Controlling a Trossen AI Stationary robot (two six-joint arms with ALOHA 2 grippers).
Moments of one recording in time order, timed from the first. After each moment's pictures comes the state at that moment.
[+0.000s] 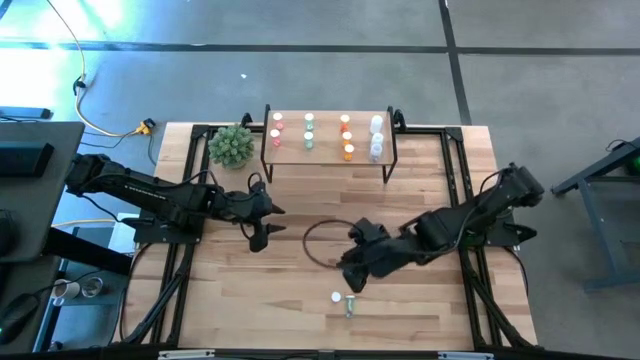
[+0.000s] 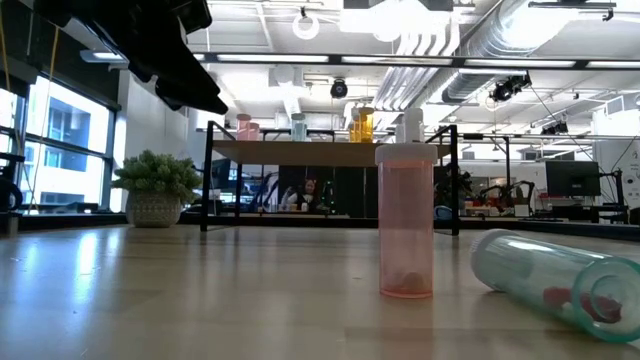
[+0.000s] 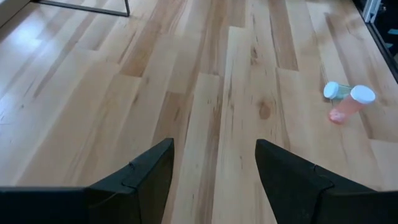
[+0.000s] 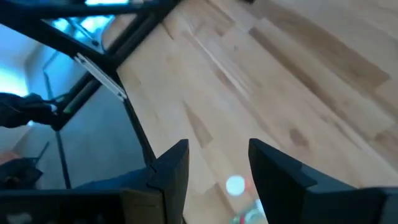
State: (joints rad) left arm -0.04 1.07 0.61 -0.17 -0.18 -0.23; right arm 0.49 1.64 1.61 -0.79 0.32 1.10
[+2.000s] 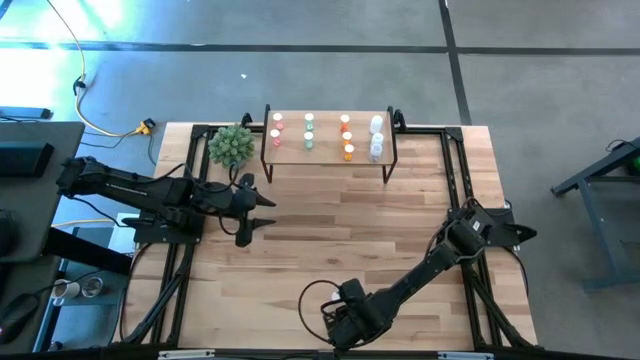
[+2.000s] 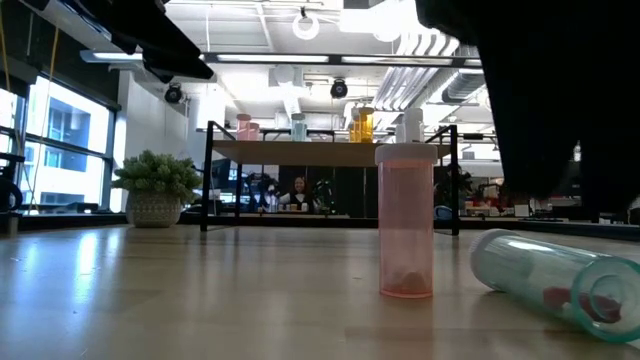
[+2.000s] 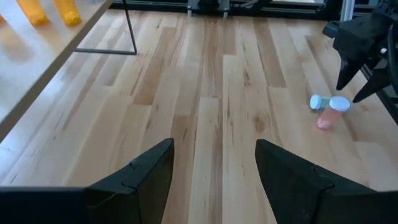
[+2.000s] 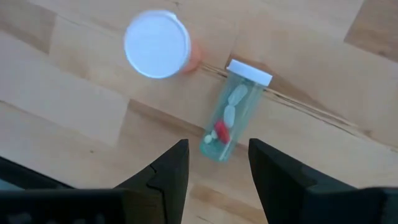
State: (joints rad) left arm -0.04 0.87 0.61 -0.26 -0.19 -0.13; right arm 0.65 2.27 1.91 -1.08 0.14 1.84
